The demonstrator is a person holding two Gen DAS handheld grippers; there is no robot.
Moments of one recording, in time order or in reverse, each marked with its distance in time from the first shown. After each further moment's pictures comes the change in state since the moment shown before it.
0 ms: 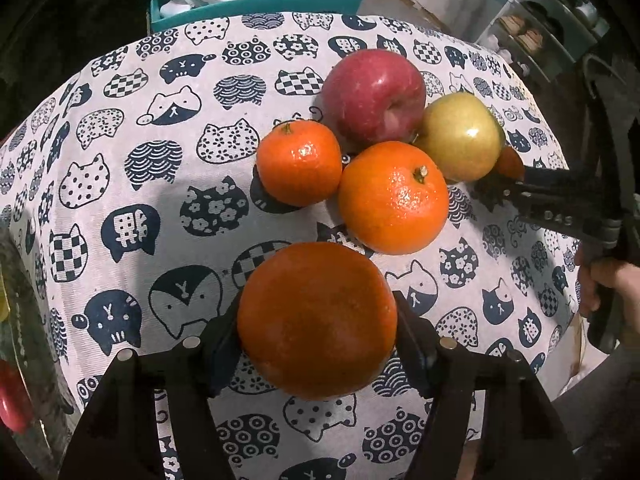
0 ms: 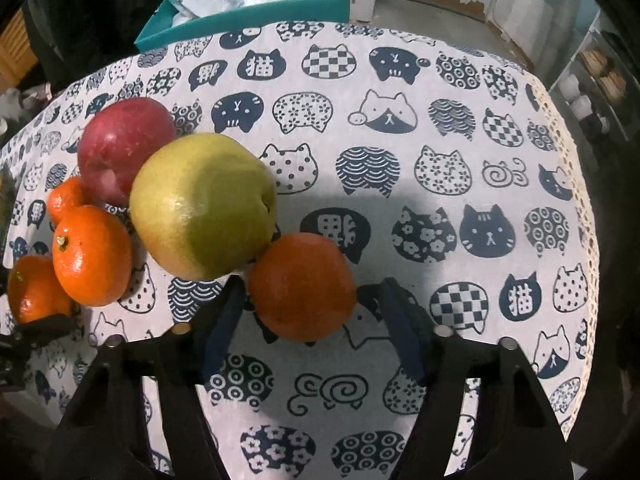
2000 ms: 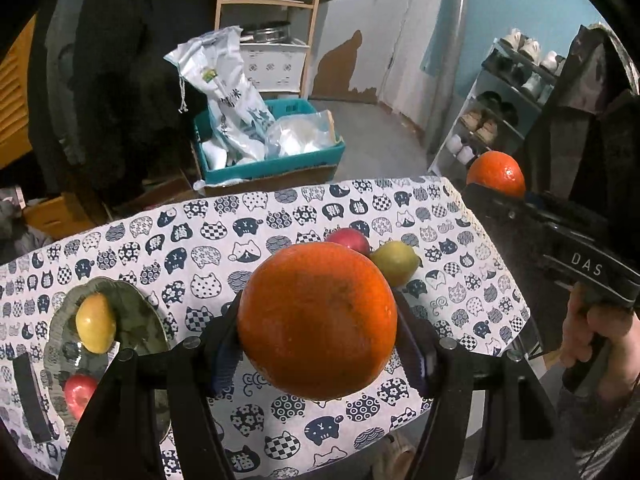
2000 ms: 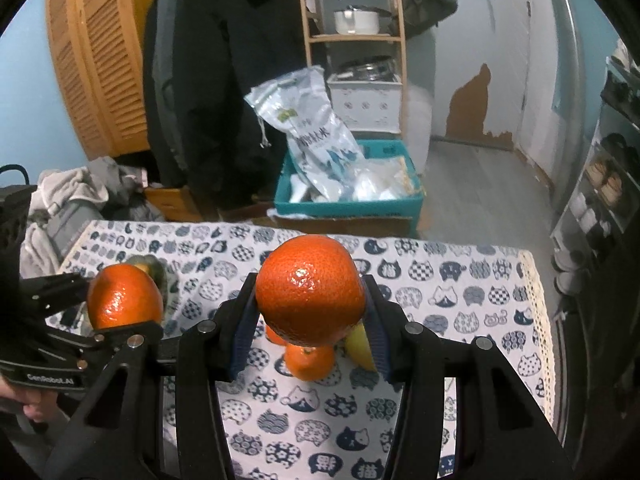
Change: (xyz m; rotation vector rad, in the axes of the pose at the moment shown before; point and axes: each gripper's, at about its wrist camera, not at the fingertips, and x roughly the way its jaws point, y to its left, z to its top) left arm -0.191 0.007 -0.016 0.022 -0.404 -0.022; right arm -0.225 0.106 0.007 -0.103 -0.508 0.160
